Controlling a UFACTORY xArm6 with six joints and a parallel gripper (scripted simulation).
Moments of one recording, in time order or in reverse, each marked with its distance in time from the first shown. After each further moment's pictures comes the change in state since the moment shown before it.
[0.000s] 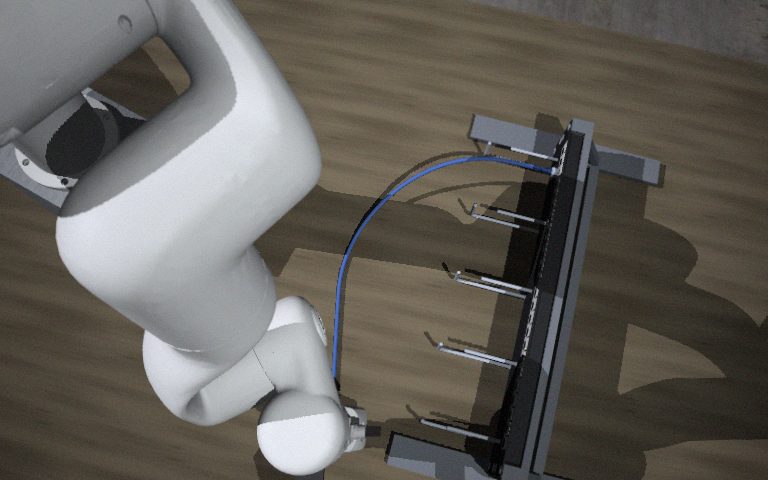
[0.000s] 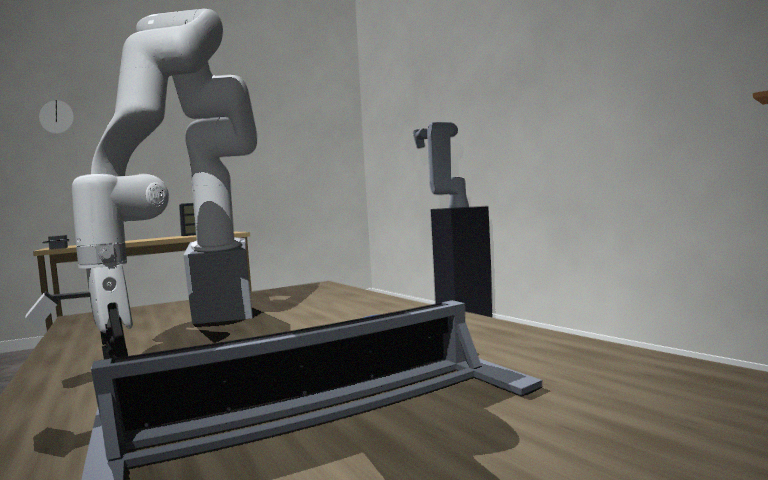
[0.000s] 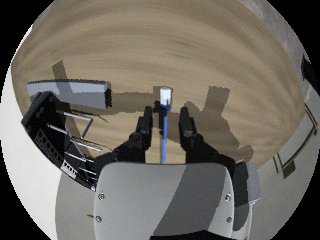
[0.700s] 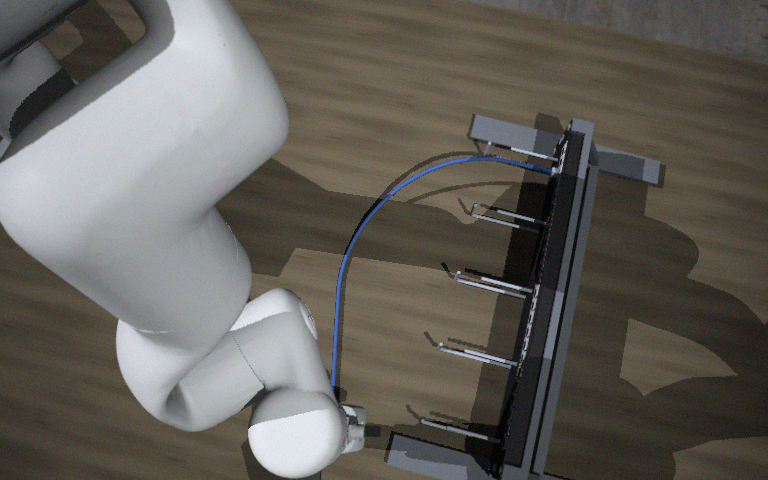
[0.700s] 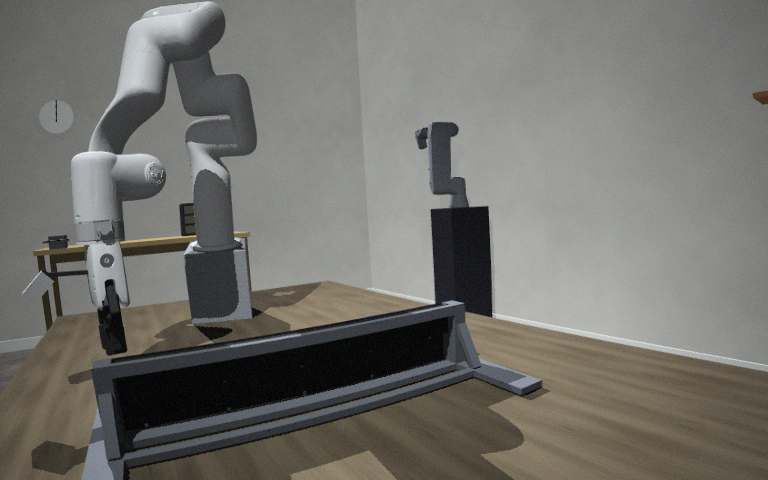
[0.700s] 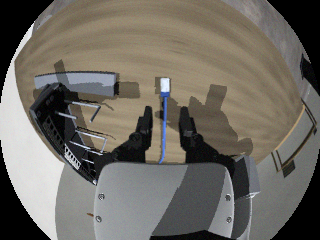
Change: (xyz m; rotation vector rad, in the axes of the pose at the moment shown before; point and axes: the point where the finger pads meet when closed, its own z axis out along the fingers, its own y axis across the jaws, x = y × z) arm 0.000 0.000 -0.034 0.000 -0.001 0.000
